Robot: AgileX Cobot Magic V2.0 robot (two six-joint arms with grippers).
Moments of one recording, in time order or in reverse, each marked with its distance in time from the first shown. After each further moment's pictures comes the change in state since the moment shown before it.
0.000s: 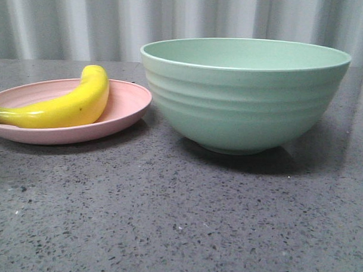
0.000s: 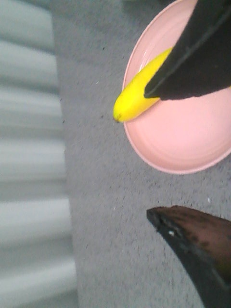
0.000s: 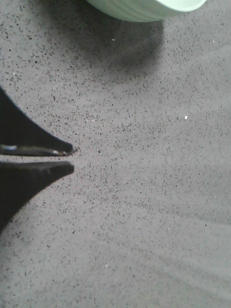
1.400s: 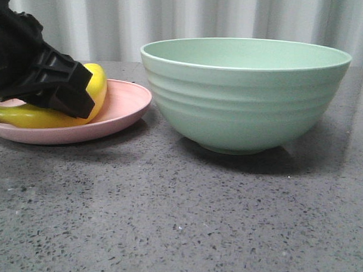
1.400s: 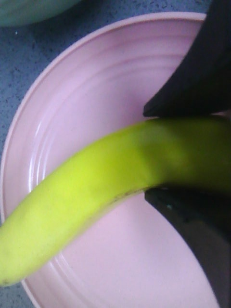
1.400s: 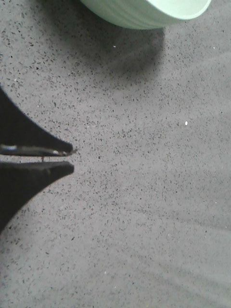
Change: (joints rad) left arm -0.226 0.636 -0.267 -0.010 0.117 0.000; right arm 0.012 0.000 0.000 0.006 0.000 0.000
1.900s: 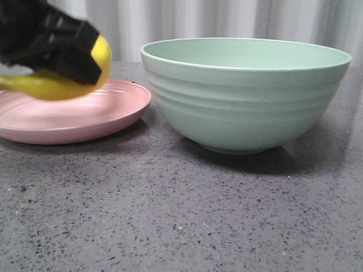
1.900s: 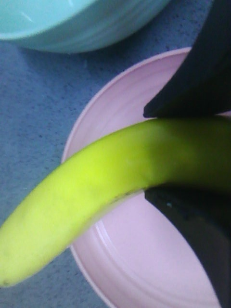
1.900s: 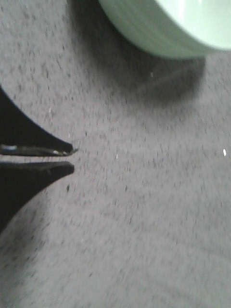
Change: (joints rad) left arm 0.000 -0.048 -0.097 -0.012 0.050 0.000; right arm 0.120 0.094 -0.082 0.000 0.132 0.000
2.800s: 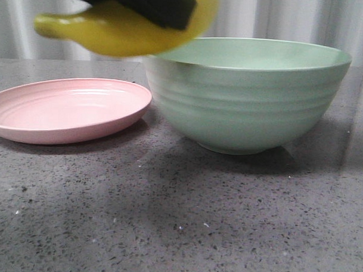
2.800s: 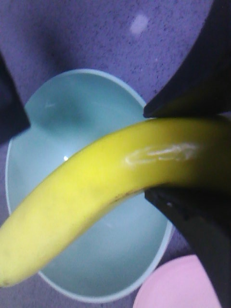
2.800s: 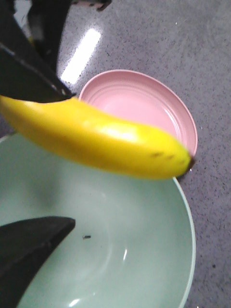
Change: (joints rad) left arm -0.401 -0.143 -0.038 0.000 0.098 0.001; right arm 0.384 0.644 -0.590 0.411 0.050 0.056
